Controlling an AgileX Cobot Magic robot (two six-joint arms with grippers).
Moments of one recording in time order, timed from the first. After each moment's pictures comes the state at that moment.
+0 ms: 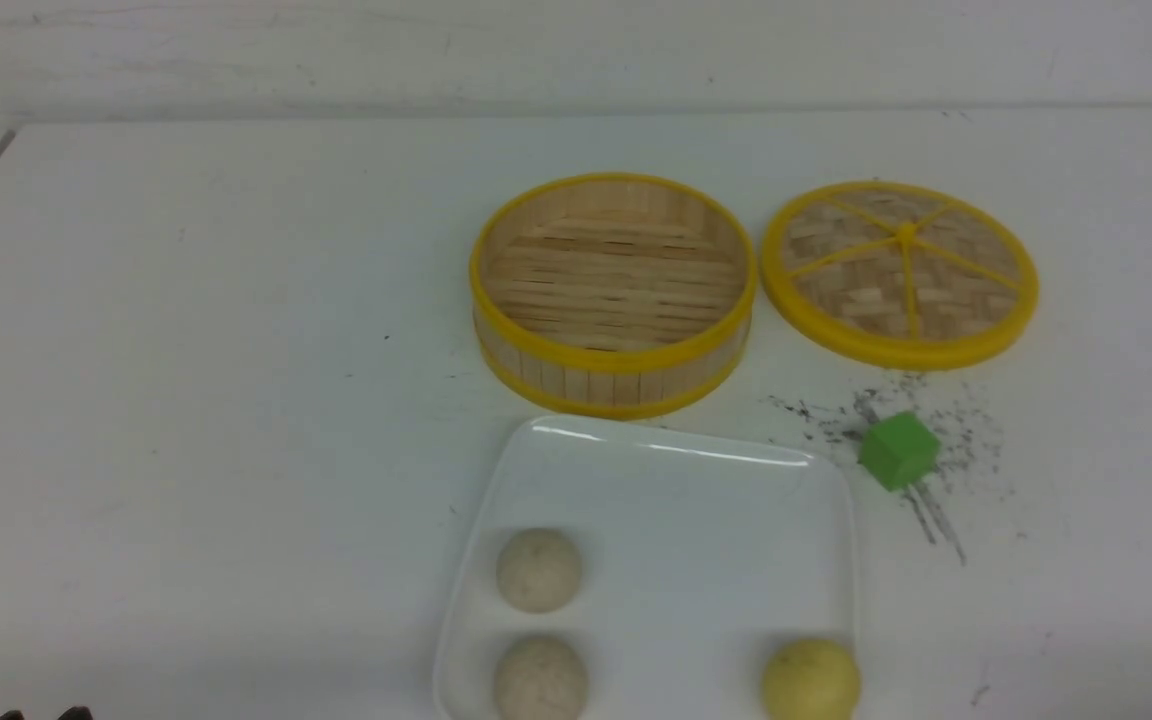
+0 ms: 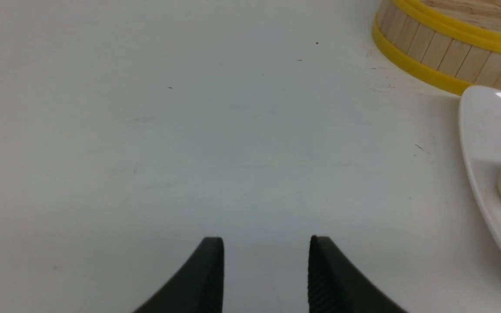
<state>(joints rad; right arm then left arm) -0.04 -0.01 0.02 -0.08 0.41 0.23 -0.05 -0.01 0.02 -0.12 0.40 0.01</state>
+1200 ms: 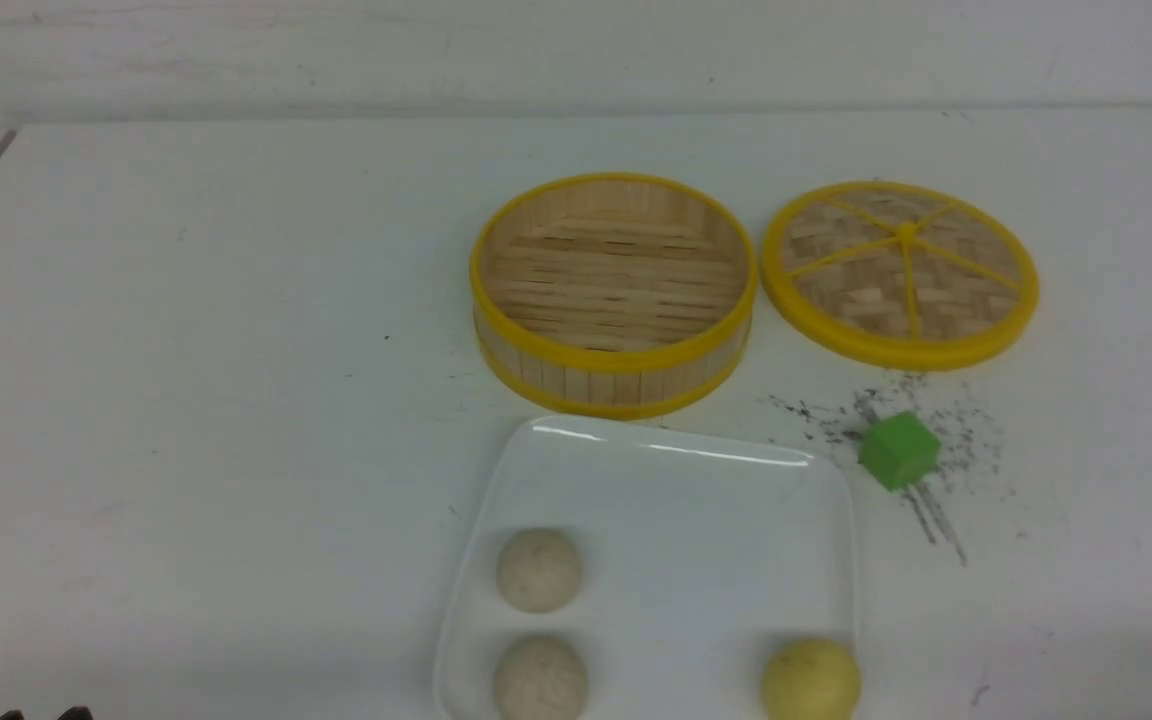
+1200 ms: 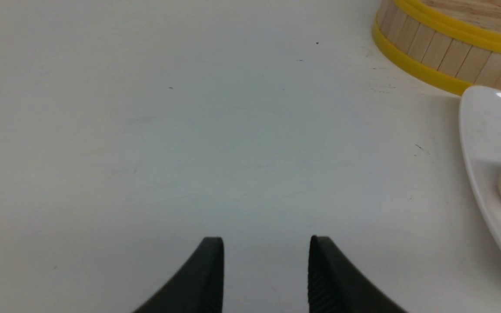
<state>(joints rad) 0.09 -0.01 0.02 -0.02 0.41 0.15 -0.05 -0.01 0.02 -0.12 0.40 0.01</state>
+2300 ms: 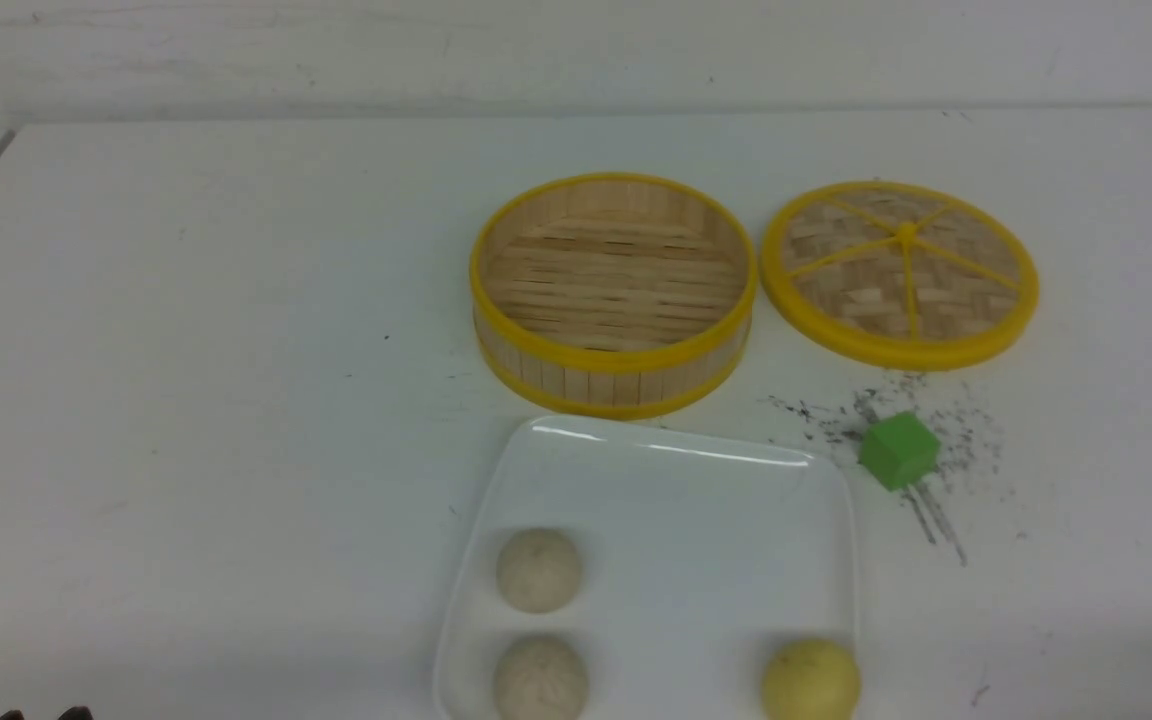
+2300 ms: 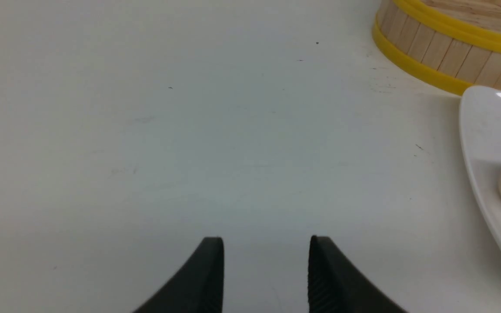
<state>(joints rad) 0.09 -0.01 0.02 -0.04 0.41 0.15 -0.05 -0.01 0.02 -0.12 0.40 0.01</state>
